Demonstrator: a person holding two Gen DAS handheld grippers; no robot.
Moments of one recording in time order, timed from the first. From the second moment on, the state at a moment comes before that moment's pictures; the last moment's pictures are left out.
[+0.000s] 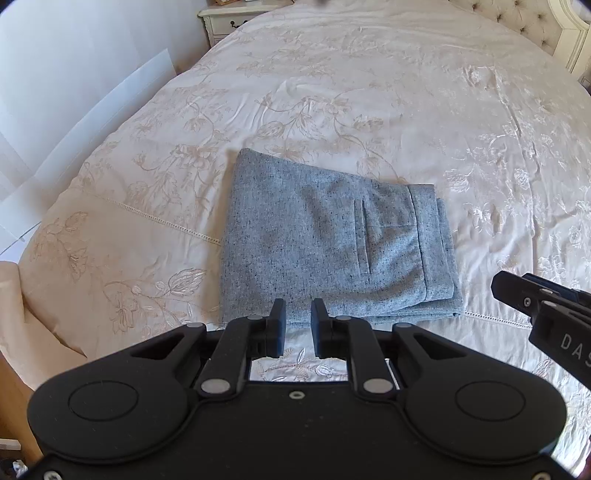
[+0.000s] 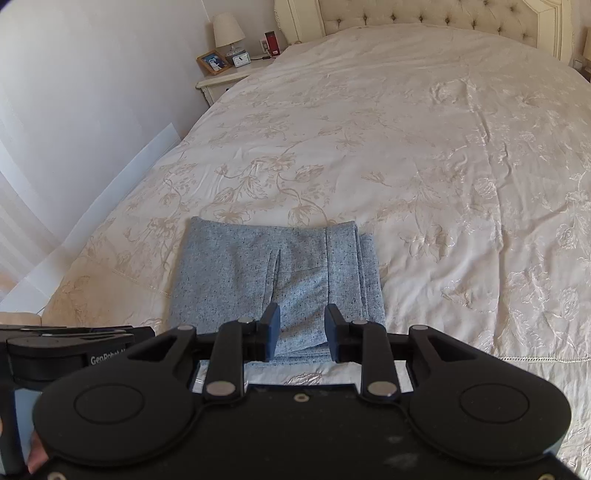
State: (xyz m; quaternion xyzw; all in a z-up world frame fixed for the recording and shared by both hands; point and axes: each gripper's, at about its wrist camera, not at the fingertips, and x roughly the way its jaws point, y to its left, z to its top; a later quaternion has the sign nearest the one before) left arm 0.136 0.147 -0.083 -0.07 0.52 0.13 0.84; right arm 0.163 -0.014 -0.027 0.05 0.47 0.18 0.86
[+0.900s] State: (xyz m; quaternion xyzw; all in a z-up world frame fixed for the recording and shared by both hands) left arm 0.124 0.150 -0.080 -0.06 0.52 0.15 0.84; right arm 0.148 -0.006 -0.016 0.04 0.46 0.19 0.87
